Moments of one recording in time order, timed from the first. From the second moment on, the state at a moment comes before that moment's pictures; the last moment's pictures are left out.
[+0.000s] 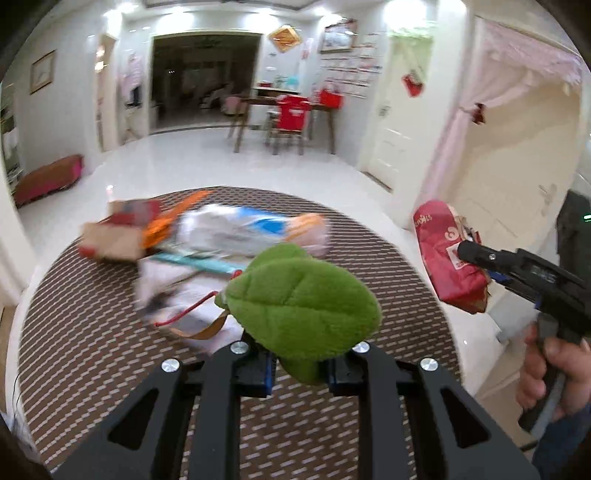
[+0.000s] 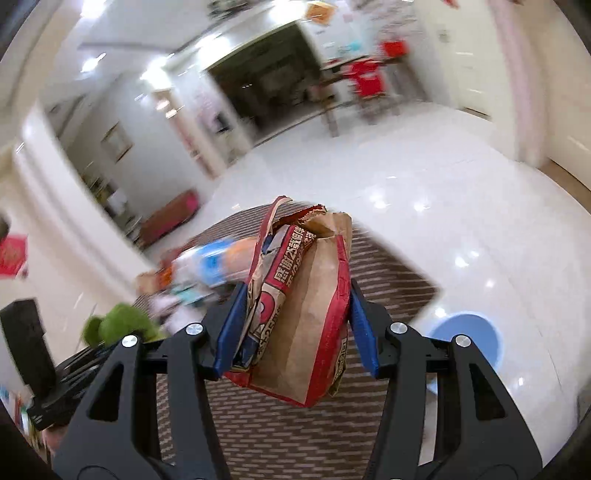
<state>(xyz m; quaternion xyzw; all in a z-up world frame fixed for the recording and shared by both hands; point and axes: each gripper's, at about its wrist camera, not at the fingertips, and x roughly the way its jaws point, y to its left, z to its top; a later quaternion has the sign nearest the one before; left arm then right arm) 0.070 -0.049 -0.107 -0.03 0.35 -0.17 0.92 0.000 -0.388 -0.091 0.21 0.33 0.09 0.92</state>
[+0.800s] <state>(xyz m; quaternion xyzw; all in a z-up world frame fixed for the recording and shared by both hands) 0.158 -0.326 -0.168 0.07 0.45 -0.35 0.81 0.041 -0.614 -0.276 0.37 0.44 -0.09 0.81</state>
